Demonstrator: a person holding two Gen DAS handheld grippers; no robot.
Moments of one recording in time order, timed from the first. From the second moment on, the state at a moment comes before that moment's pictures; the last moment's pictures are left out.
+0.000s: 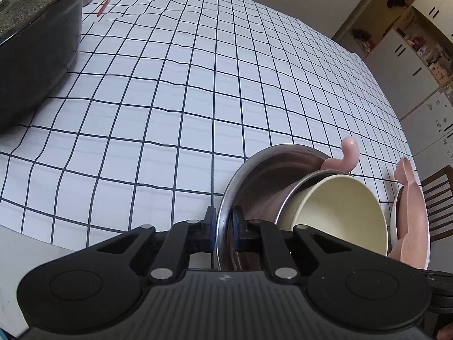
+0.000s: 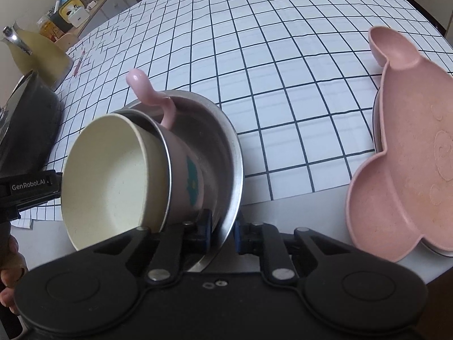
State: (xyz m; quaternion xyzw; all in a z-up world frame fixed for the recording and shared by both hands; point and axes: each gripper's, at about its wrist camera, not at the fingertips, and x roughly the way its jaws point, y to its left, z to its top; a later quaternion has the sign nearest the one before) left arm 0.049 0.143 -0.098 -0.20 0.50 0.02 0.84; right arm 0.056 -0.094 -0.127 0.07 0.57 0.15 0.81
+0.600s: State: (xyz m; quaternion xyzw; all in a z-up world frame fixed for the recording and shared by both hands) left arm 0.038 0.134 -0.065 -0.19 0.48 0.02 0.86; right arm 0.051 -0.104 -0.096 0.08 0.54 0.18 0.82
